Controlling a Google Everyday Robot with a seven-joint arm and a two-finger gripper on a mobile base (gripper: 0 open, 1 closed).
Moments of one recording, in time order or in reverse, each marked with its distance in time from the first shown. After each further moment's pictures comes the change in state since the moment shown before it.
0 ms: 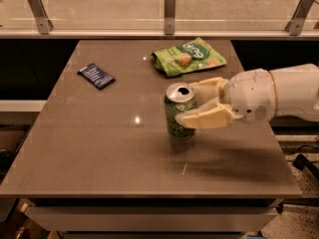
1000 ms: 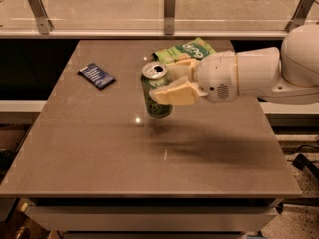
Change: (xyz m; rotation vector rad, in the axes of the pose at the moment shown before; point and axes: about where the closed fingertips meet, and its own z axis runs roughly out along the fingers) arm -0.034 -0.044 0.051 0.083 -0.019 0.011
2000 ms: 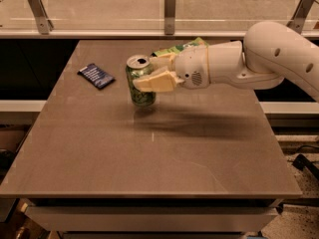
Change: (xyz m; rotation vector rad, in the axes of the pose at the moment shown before) arm 0.003 -0.048 0.052 -0.035 -0.025 0.036
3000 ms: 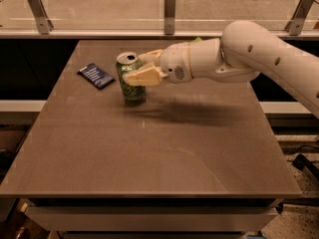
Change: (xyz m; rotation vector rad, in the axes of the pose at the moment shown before) arm 0.003 -0.031 0.042 0.003 0.006 0.012
